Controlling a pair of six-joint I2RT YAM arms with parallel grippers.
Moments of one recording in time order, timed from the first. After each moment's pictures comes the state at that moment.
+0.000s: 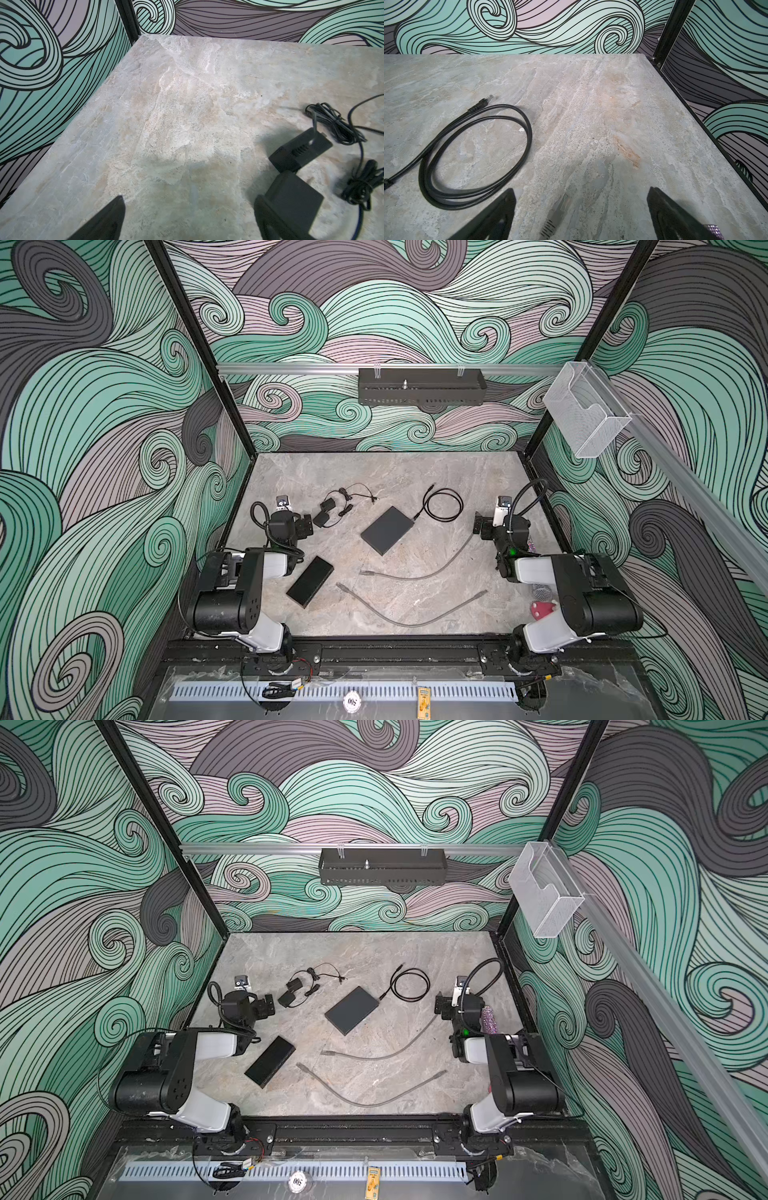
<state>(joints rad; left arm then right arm) 0.02 1.54 0.46 0.59 -0.22 -0.06 0.05 1.55 0.40 0.76 0.12 -0.02</state>
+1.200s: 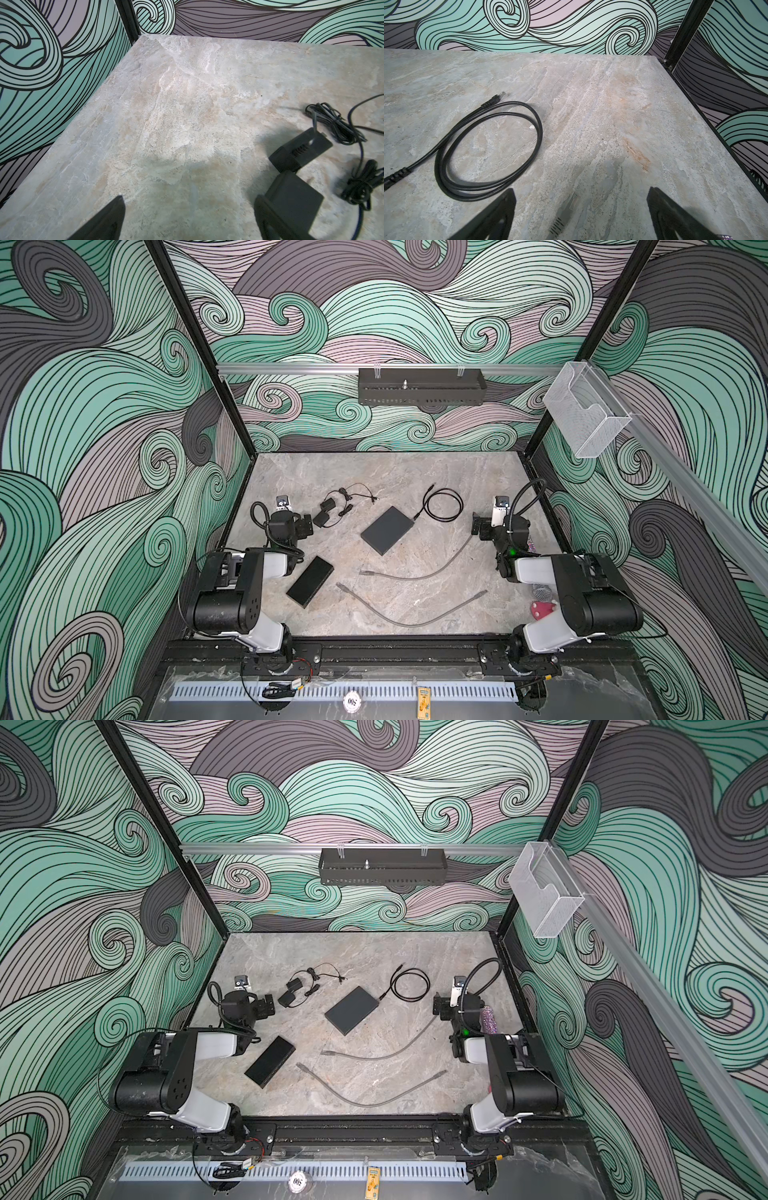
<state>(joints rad) 0.02 1.54 0.46 0.59 -0.22 -0.06 0.05 1.55 0.40 0.77 0.07 -0.05</state>
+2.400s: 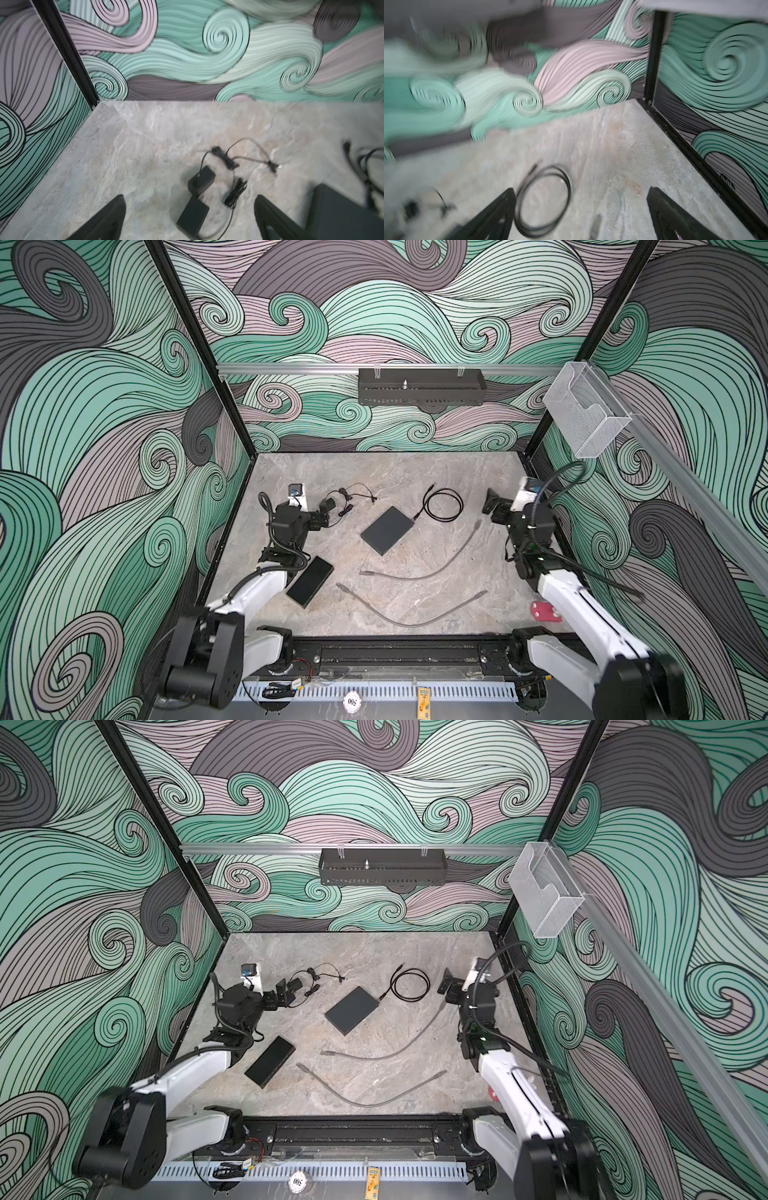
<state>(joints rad) -0.15 1.12 0.48 0.43 -0.15 -0.15 0.11 0.90 0.60 0.17 0.24 0.35</state>
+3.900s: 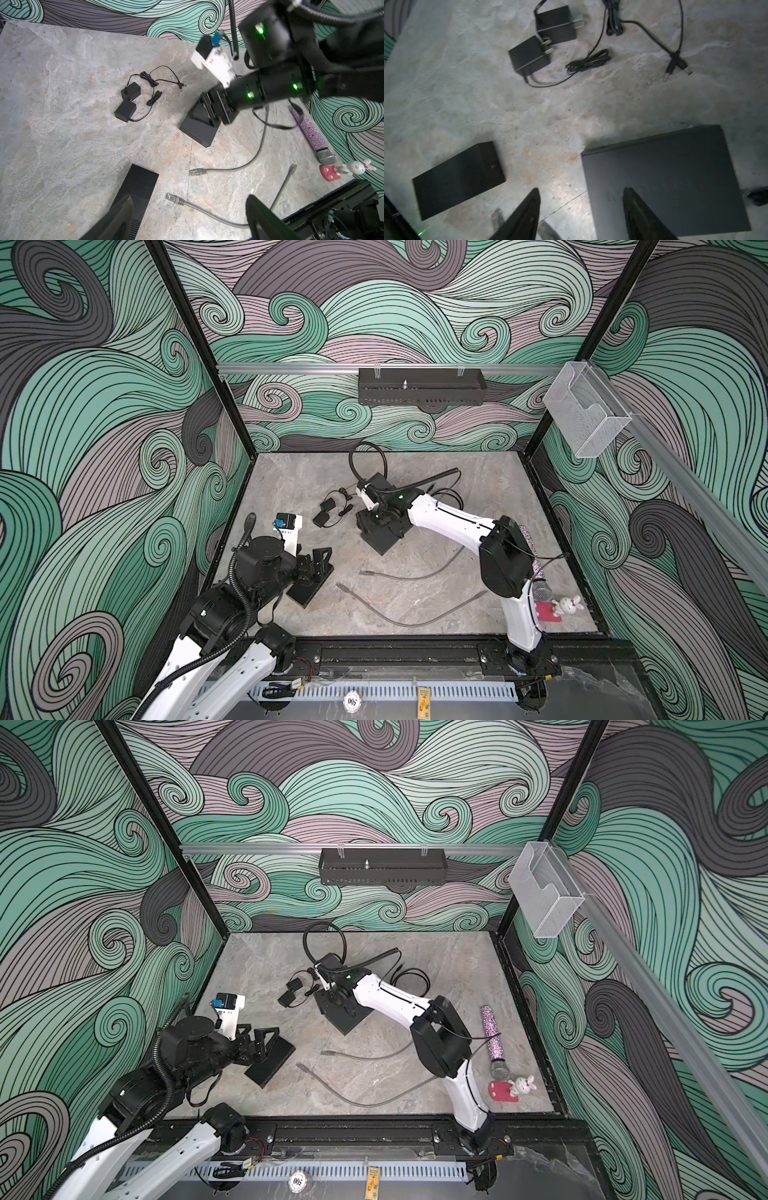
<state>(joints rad) -0.52 0.55 0.91 -0.95 -0.06 -0.38 0.81 2.15 1.84 -0.68 -0.04 0.27</state>
